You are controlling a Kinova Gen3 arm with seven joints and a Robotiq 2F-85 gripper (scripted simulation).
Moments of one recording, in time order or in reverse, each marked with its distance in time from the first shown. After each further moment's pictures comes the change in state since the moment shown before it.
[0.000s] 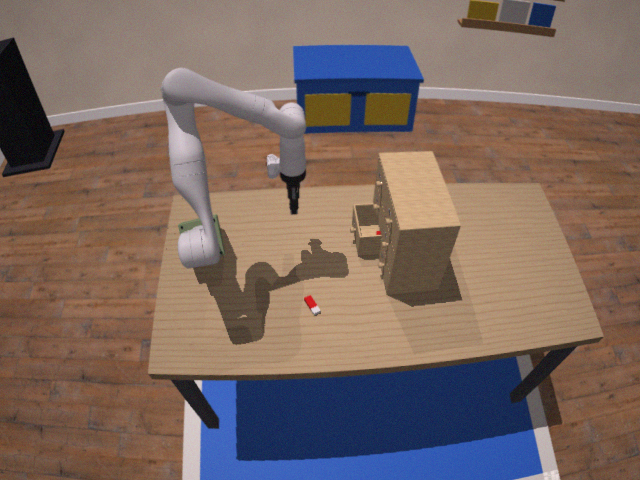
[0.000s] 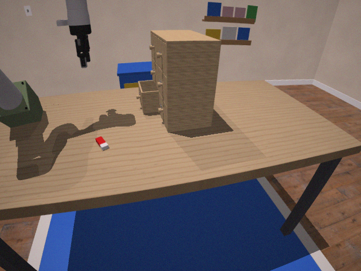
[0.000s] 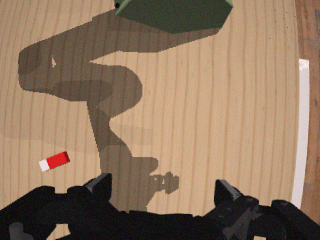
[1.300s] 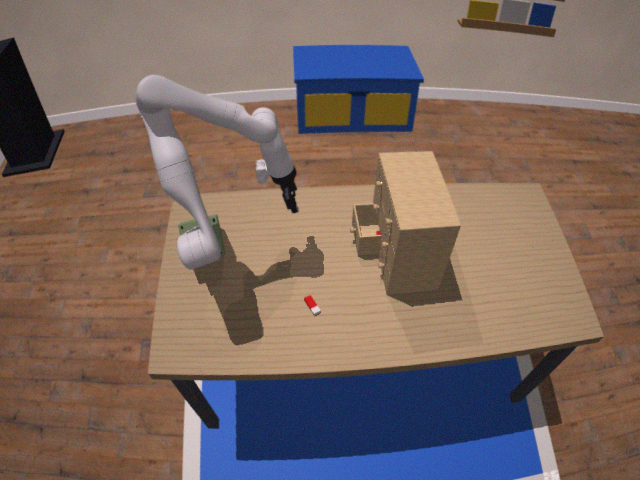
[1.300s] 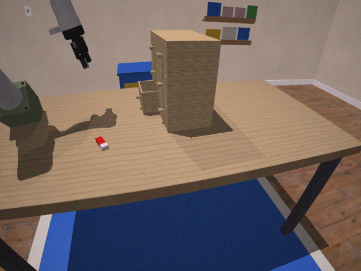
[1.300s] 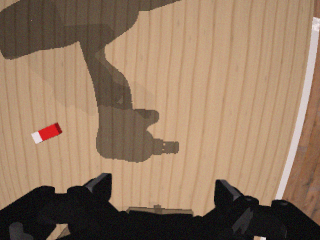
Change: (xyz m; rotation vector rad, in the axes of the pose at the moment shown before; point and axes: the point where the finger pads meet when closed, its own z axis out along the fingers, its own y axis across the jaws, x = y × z) arm -0.003 0.012 0.005 -0.017 -0.255 -0.011
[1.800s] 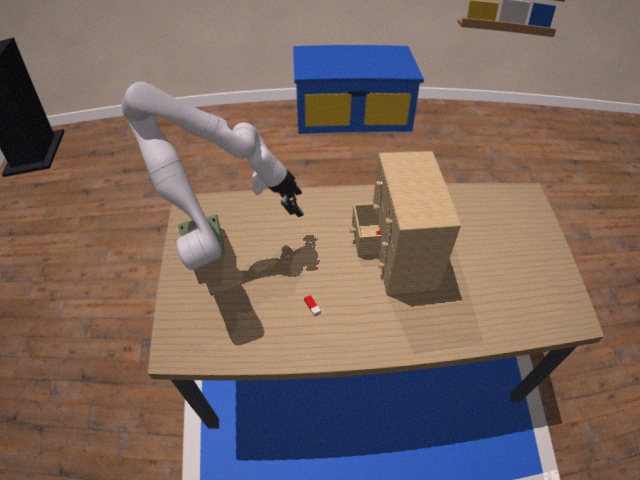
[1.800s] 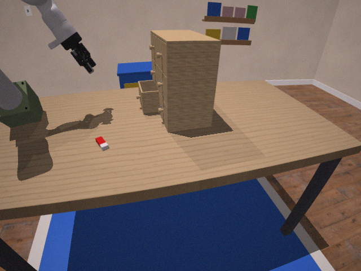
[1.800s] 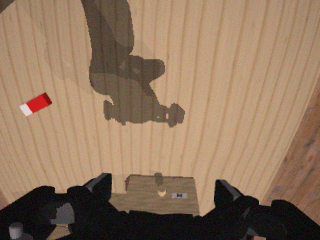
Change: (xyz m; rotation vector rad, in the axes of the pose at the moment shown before) arm -0.011 0.001 0.023 -0.001 -0.256 0.001
